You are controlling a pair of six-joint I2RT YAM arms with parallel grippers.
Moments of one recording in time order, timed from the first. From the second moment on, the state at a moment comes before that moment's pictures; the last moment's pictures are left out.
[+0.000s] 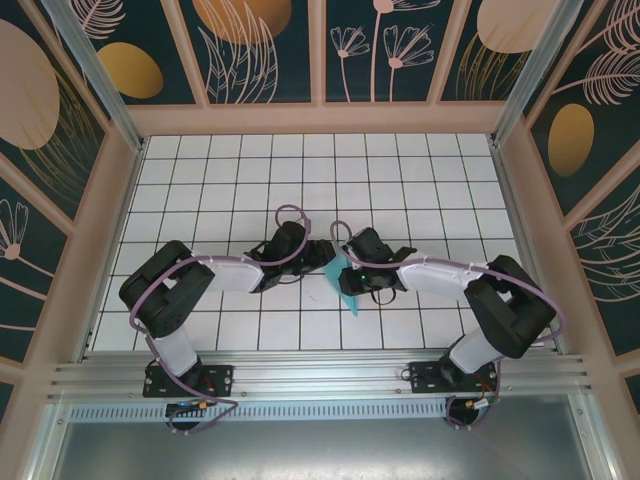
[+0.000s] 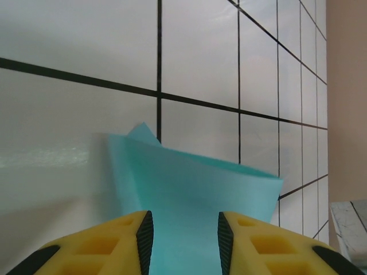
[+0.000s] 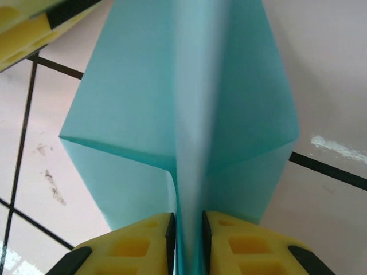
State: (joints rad) left arm -0.76 1.76 0.75 0.37 0.18 -1.08; right arm 0.77 1.54 0.74 -0.31 -0.16 0.46
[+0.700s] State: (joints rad) left arm -0.76 1.76 0.71 0.33 0.17 -1.09; right arm 0.83 1.50 0.82 -0.43 0.02 0.54
